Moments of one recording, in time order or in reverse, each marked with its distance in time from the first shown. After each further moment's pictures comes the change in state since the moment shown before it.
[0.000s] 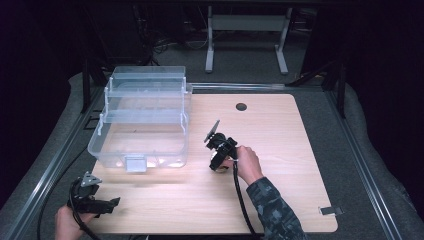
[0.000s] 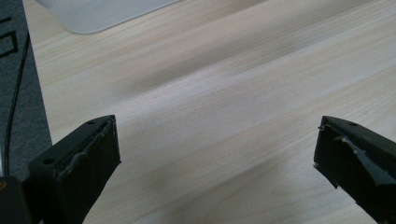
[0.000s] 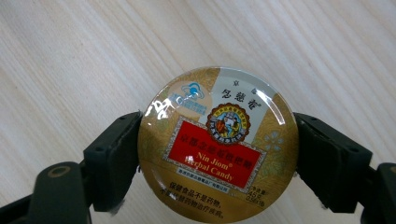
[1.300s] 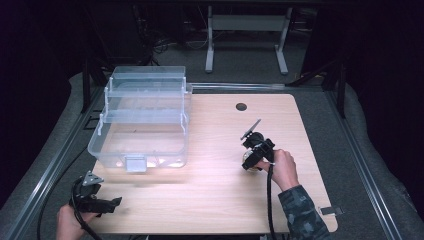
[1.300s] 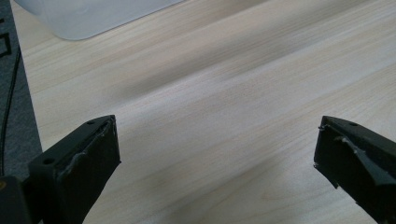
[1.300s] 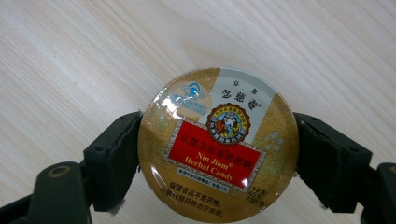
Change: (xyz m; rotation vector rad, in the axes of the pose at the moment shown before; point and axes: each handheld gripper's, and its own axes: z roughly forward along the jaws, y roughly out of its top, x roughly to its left) left arm -0.003 0.004 0.000 0.001 -0.017 0.010; right arm -0.049 -0.087 -0.044 -0.035 -0.033 0.173
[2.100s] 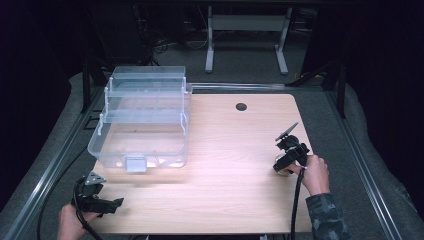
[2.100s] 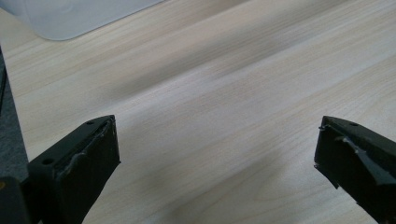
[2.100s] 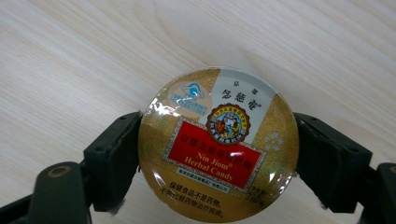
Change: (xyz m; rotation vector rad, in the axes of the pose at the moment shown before) left arm -0.002 0.002 0.004 0.019 -0.030 0.010; right arm -0.068 -0.069 -0.010 0.075 -0.098 0.202
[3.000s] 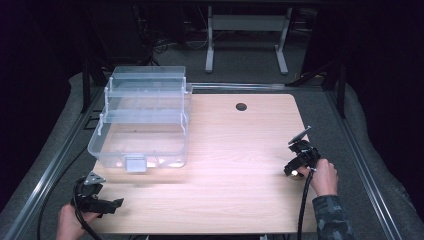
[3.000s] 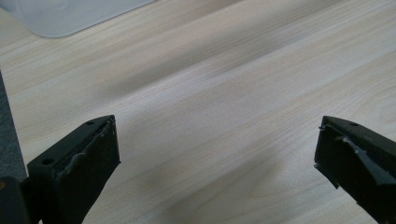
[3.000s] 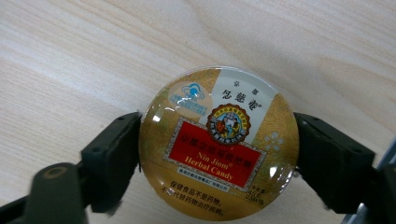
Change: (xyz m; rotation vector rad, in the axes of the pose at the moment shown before) left arm 0.001 0.000 -0.002 0.003 -0.014 -0.006; right arm -0.038 -0.022 0.026 0.072 0.030 0.141
